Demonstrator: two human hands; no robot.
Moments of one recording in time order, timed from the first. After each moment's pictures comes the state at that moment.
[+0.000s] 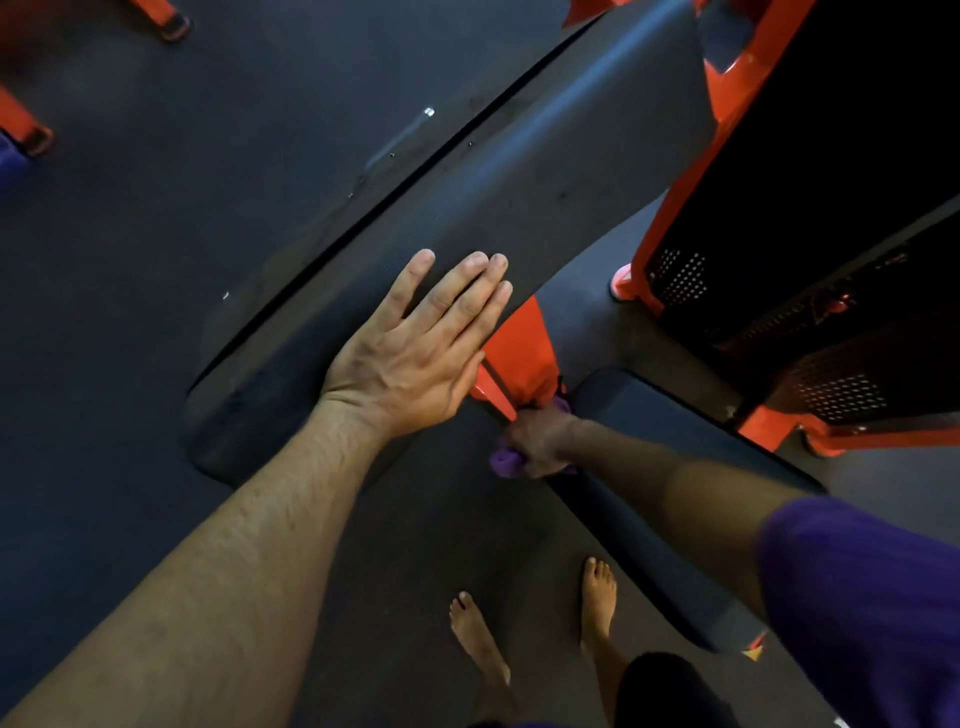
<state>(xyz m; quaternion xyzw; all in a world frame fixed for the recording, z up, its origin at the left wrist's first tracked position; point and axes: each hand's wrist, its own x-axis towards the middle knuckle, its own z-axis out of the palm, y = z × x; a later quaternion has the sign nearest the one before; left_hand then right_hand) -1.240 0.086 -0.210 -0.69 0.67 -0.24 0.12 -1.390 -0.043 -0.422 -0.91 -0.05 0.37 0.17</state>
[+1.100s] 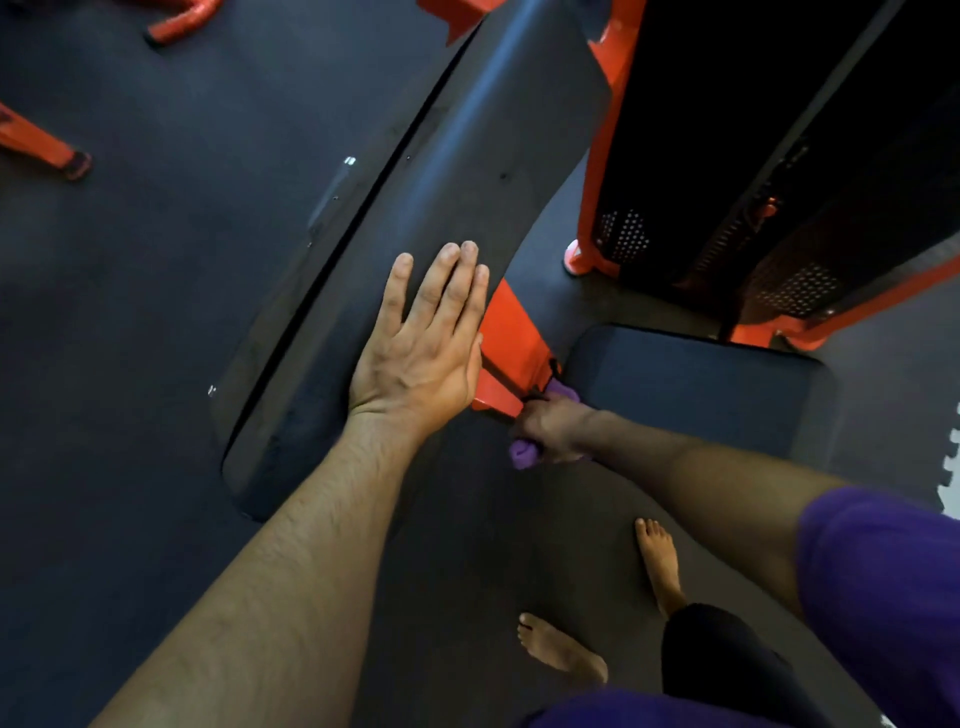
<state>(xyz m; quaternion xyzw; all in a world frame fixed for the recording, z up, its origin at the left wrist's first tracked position) -1.238 0.086 -0.213 -0.70 0.68 -0.20 0.11 -1.406 -0.008 -0.435 -0.94 0.08 0.26 0.21</state>
